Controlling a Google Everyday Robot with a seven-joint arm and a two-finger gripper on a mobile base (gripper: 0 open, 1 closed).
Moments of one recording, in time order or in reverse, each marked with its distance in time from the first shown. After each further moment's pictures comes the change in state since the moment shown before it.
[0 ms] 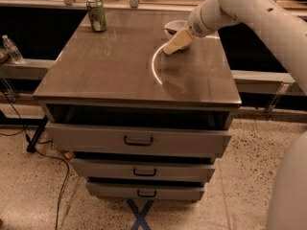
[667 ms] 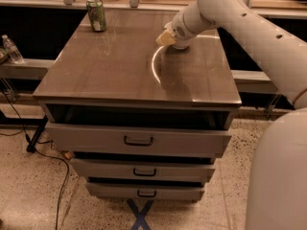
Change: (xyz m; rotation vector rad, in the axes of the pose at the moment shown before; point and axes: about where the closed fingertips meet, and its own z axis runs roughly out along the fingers) arm -0.020 0.018 0.045 -0.029 -0.028 0.018
